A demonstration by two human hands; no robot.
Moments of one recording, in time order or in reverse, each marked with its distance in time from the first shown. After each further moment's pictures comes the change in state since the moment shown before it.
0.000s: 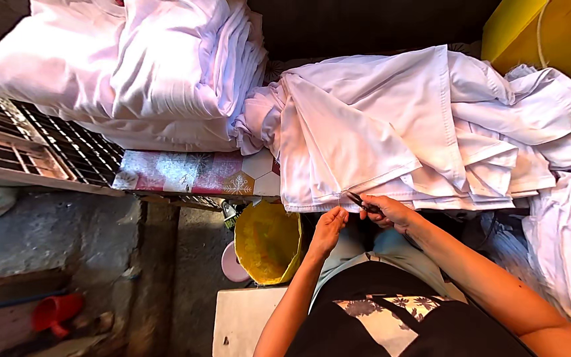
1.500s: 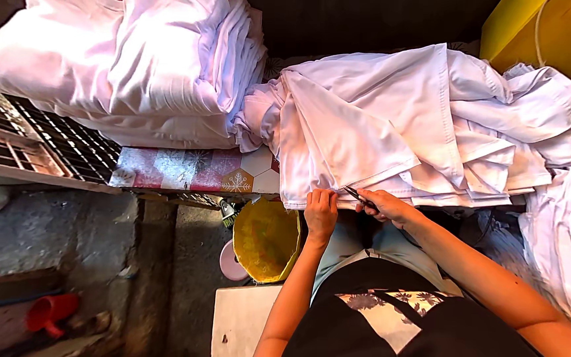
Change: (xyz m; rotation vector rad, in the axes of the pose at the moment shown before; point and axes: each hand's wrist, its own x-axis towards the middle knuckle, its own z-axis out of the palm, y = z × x) left_hand 0.046 -0.044 -0.010 0.988 0.648 0.691; right_hand -0.005 -0.012 0.010 -0.136 0.095 -0.049
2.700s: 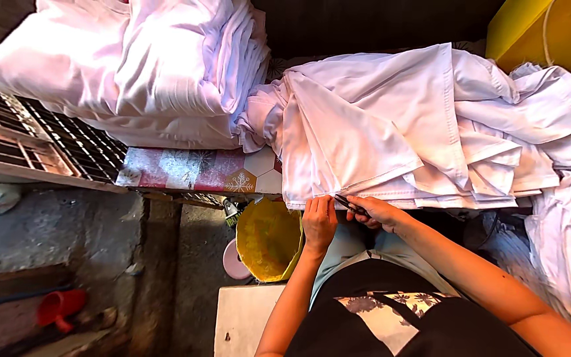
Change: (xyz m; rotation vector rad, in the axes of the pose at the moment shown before) left_hand -0.006 0.007 -0.026 0.009 0.071 0.061; right_hand 0.015 0.003 0.019 0.085 -0.138 0.094
